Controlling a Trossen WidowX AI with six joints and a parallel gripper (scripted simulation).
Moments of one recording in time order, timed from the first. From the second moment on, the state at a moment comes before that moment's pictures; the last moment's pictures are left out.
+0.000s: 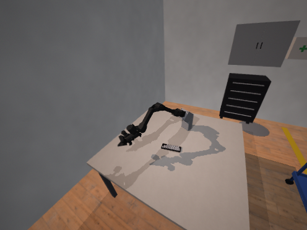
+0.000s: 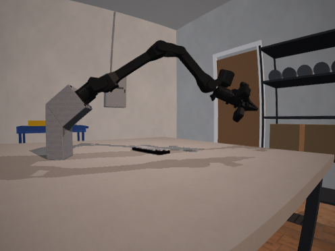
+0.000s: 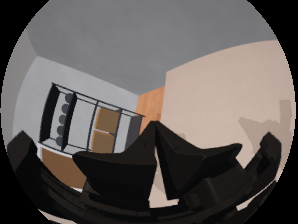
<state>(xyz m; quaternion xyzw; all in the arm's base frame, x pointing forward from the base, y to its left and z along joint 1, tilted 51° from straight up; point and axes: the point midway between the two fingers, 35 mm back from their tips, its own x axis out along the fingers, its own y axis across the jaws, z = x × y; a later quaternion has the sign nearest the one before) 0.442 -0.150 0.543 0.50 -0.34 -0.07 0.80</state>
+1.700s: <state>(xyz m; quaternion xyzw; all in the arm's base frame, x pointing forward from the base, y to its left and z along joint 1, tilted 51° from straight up) 0.393 0.081 0.163 -0.03 0.26 -0.10 0.96</state>
